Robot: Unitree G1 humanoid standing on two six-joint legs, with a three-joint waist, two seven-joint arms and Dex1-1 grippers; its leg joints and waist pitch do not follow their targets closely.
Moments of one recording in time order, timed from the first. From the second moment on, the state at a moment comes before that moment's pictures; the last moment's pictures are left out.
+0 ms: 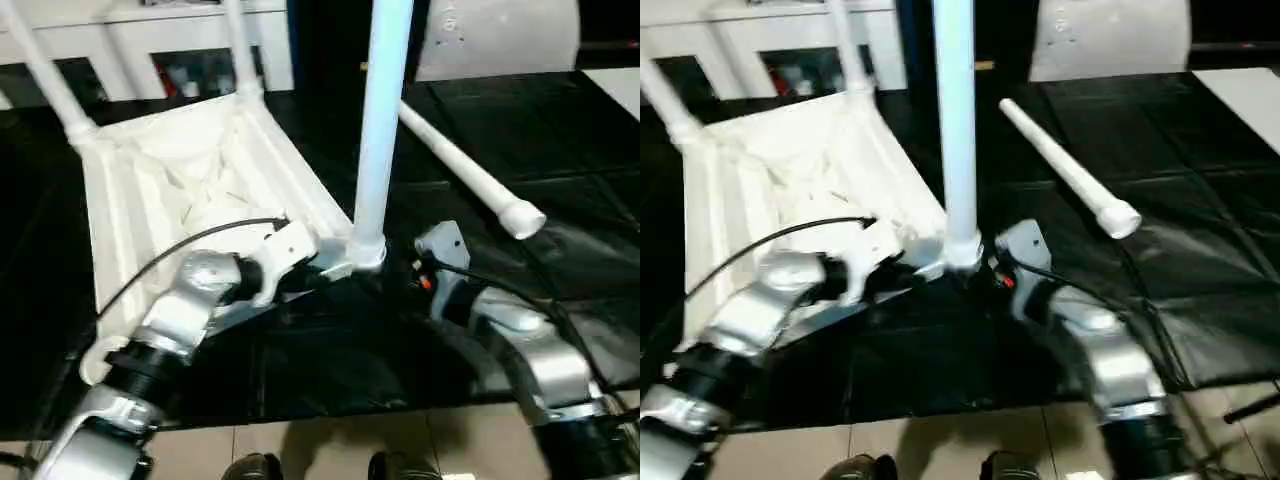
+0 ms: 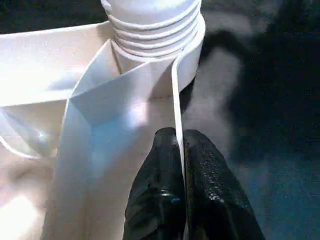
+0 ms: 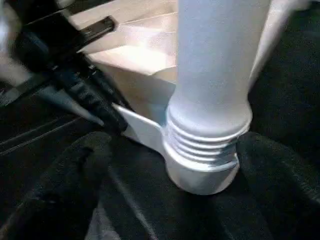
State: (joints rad) left arm -0.53 0.41 -0.30 0.36 0.01 0.19 -1.07; right arm -0.24 -0.39 0.13 -0.01 0.23 0.36 0.85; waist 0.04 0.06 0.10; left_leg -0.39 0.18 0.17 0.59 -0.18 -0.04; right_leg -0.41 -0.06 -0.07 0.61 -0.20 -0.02
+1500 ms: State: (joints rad) left arm -0.56 0.41 -0.32 0.44 -0.02 0.14 -1.21; right arm -0.28 -0.35 0.15 0.02 0.24 0.44 0.88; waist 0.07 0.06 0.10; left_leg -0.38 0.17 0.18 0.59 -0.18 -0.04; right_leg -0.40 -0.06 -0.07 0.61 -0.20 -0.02
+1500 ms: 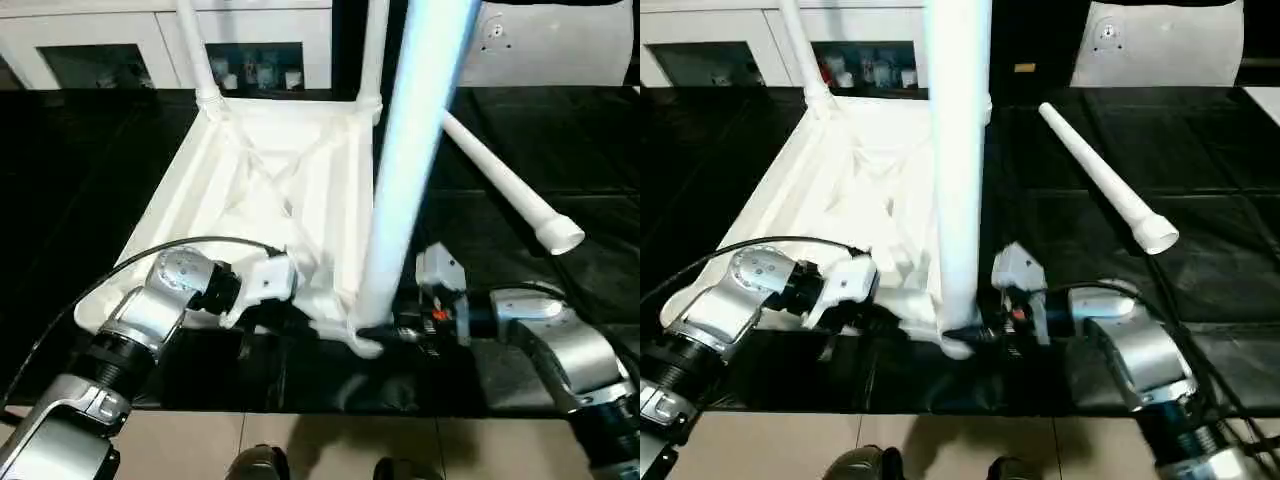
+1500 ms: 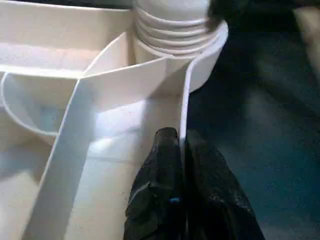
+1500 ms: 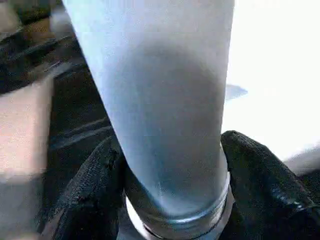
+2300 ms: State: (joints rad) left arm -0.57 0.15 -0.26 0.34 0.07 0.42 -0.73; right arm -0.35 -0.09 0.03 0.14 0.11 0.39 0.36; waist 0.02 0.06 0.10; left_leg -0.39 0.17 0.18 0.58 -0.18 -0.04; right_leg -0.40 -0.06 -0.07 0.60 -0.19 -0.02
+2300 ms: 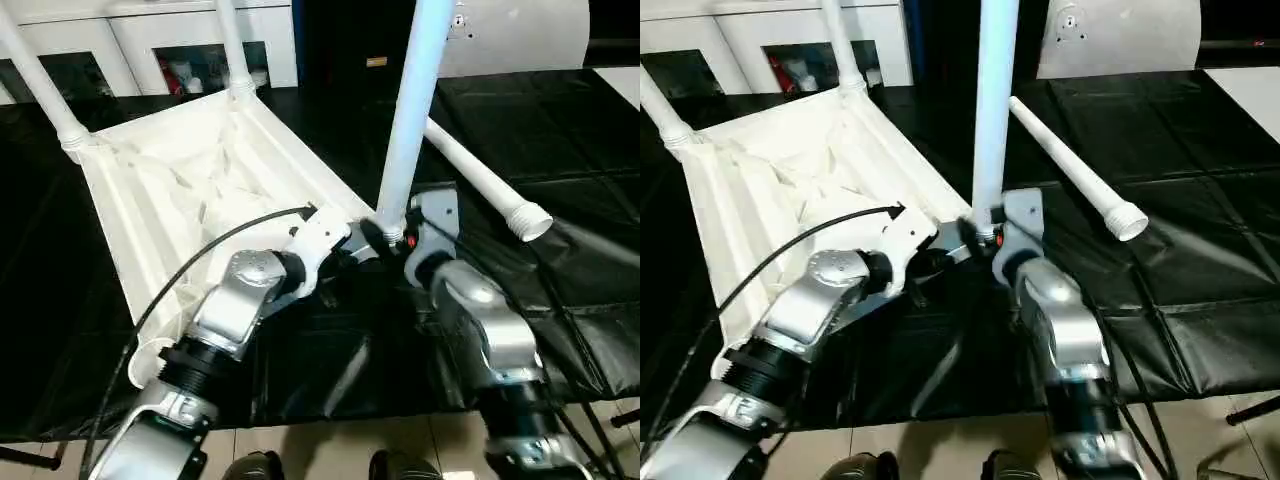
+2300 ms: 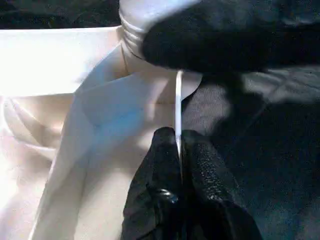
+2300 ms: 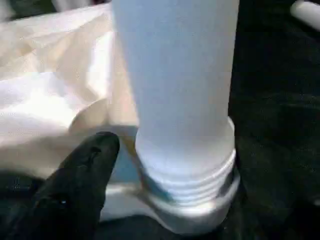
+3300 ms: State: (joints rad) left arm -0.58 0.46 -0.39 0.46 -0.03 -0.03 -1.42; right arm -0.32 -0.57 0.17 -0.01 0.35 0.37 1.26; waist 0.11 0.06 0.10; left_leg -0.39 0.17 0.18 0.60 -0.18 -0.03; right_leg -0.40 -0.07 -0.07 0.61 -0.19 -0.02
